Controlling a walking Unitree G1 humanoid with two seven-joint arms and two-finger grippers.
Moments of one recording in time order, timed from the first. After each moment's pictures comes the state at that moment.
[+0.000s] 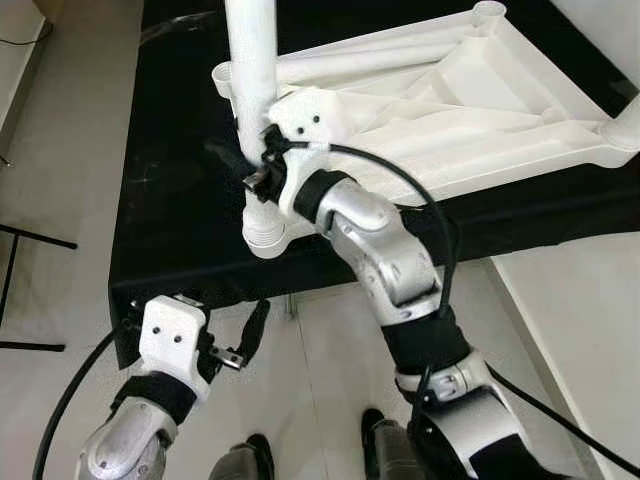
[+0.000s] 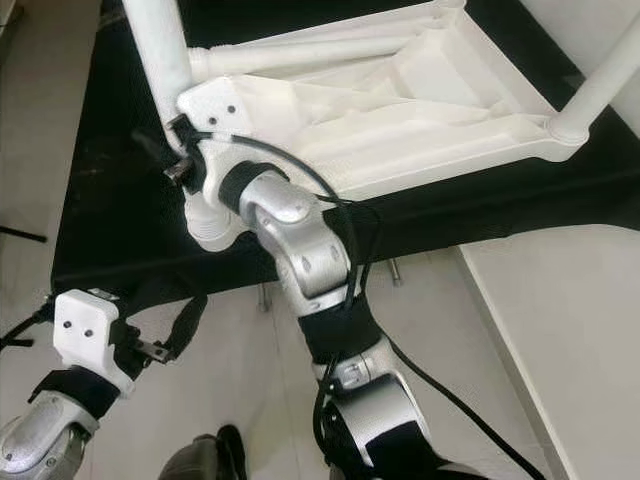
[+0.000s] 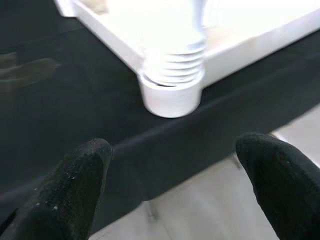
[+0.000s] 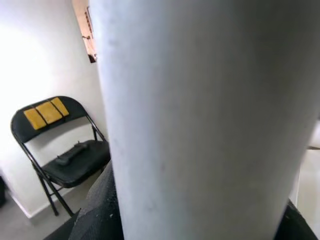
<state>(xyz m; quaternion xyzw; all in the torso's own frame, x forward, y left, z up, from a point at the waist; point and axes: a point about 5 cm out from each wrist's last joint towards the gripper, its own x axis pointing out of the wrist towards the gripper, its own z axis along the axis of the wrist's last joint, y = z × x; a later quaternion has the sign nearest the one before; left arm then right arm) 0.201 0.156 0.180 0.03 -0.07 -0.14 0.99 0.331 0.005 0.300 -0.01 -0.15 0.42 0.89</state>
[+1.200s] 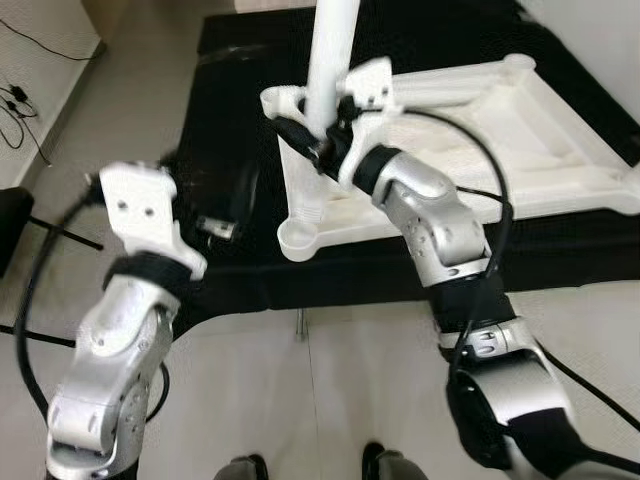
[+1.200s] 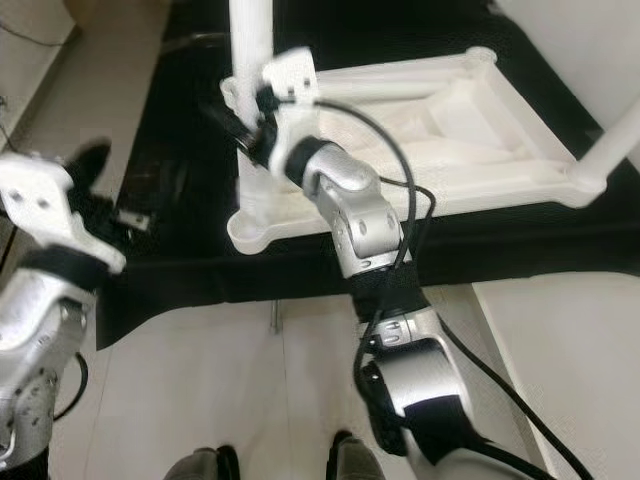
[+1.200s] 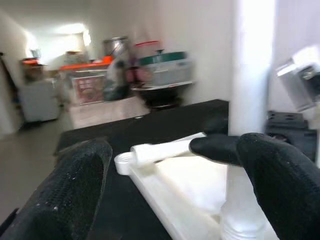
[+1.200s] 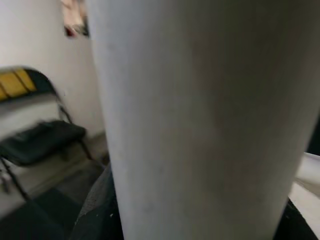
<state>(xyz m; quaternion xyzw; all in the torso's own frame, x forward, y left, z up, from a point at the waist) 0.241 0.147 0.285 0.01 -0.27 -0.14 0.95 0.376 -0.069 0.298 -0.09 -0.13 0.32 0.93</state>
